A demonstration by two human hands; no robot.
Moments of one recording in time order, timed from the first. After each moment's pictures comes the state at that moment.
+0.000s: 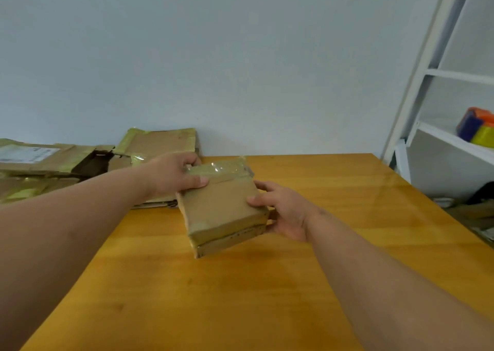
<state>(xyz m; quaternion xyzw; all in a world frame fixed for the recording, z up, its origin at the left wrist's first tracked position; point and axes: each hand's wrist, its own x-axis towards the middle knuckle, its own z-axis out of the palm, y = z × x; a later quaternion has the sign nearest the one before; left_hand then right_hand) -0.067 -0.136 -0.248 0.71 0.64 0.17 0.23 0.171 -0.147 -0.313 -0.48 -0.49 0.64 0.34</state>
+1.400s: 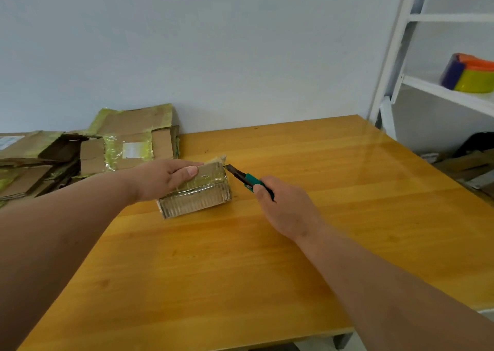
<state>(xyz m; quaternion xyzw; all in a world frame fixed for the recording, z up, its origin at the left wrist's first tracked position) -0.043 -0.154 -0.292 0.78 0.59 0.05 0.18 0.205 -0.191 -0.372 -0.57 -0.74 0.20 0.31</state>
